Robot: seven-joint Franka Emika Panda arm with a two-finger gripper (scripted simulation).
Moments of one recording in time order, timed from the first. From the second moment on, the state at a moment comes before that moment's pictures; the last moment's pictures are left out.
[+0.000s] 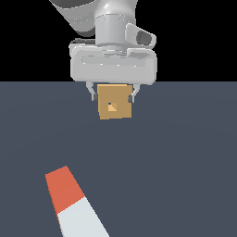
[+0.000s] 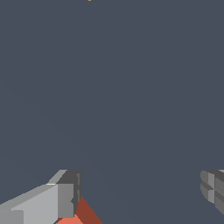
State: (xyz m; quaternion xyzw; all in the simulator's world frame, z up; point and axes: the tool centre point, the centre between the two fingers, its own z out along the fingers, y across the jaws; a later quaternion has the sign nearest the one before) arm -0.014 0.010 0.153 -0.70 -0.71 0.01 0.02
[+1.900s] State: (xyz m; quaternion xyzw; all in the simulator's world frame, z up) arm -0.048 -0.137 0.100 -0.53 -0.85 0.01 0.01
